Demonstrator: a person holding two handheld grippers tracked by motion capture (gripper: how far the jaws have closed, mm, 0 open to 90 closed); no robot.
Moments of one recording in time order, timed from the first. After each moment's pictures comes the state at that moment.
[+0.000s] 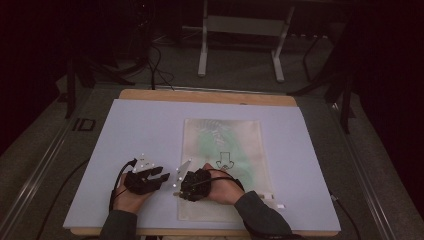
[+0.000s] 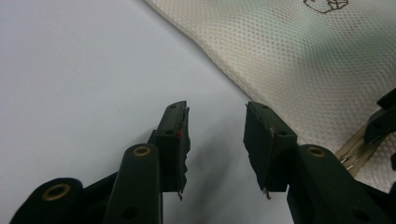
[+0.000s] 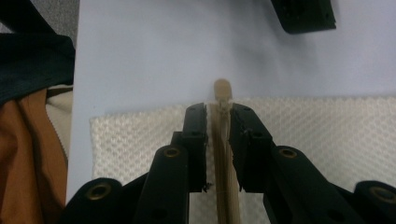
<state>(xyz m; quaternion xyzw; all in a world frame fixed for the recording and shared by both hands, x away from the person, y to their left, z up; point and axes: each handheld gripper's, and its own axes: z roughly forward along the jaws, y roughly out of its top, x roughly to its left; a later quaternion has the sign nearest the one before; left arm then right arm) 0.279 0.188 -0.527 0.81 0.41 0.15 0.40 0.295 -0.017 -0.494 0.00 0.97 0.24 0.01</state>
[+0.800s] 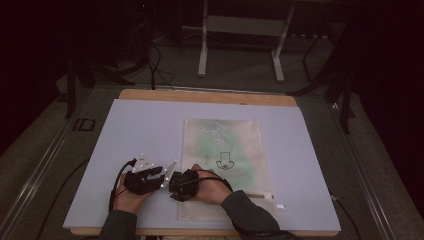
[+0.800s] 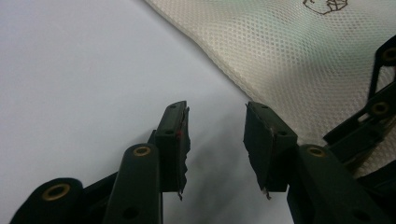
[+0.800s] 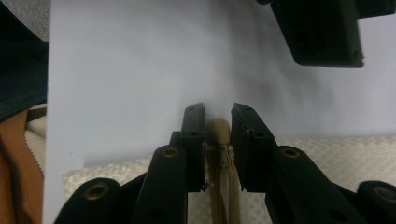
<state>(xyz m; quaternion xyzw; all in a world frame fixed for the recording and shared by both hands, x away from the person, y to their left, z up) 0.279 0.189 -0.527 0.80 0.41 0.15 0.40 0.297 0.016 -0.507 0.01 0.98 0.22 0.01</state>
